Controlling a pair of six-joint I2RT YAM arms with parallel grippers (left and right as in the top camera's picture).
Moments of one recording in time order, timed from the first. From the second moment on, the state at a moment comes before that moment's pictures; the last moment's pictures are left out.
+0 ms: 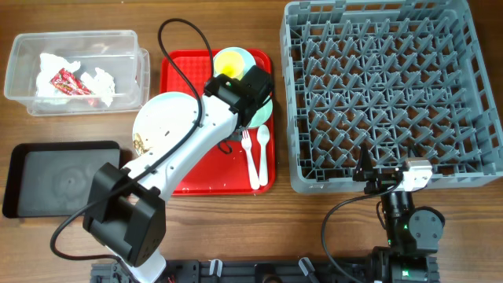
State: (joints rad) left arm -0.62 1.82 1.50 -1.27 -0.47 -0.59; right arm -0.08 0.02 0.01 0.00 -0.11 0.04
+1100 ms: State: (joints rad) left arm 0.30 1.61 1.52 -1.13 -0.14 -0.64; right arm -0.08 0.02 0.01 0.00 -0.11 0.04
